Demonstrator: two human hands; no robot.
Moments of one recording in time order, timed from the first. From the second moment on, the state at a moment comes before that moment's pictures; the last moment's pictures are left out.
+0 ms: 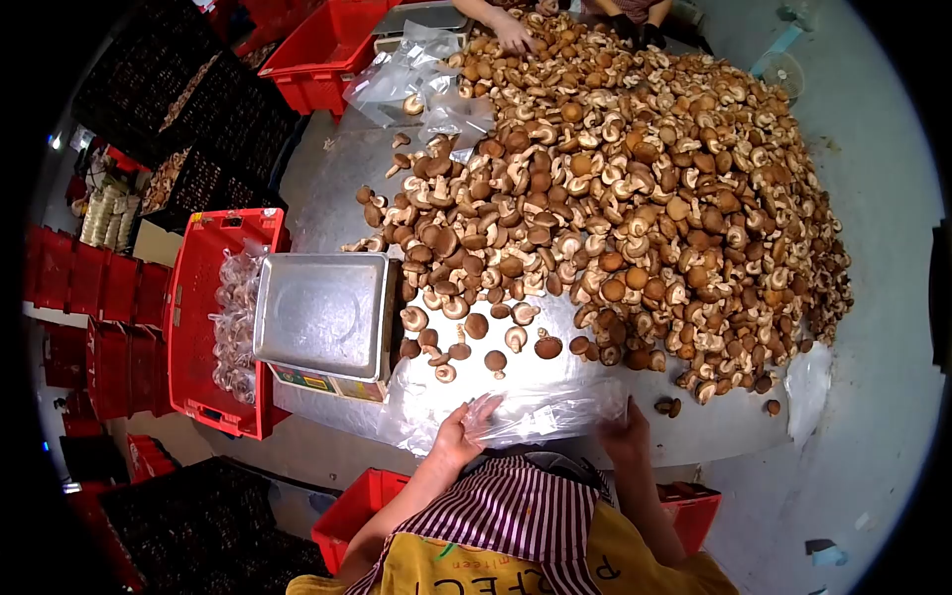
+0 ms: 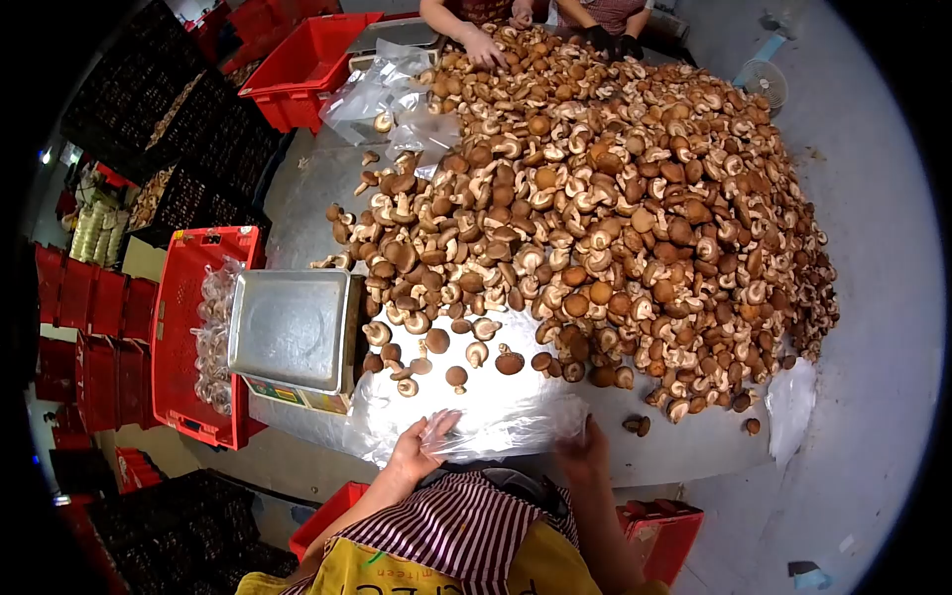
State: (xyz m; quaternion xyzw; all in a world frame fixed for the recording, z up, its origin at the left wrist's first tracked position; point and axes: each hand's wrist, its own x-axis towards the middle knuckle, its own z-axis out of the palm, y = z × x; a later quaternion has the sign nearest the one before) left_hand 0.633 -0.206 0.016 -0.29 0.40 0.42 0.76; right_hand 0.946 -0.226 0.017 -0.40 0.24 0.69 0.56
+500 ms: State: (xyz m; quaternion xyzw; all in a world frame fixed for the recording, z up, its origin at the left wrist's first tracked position) left_hand 0.621 -0.108 0.007 -0.12 0.53 0.55 0.63; right_hand 0.876 -0.102 -0.037 -0.34 0.23 0.77 0.49
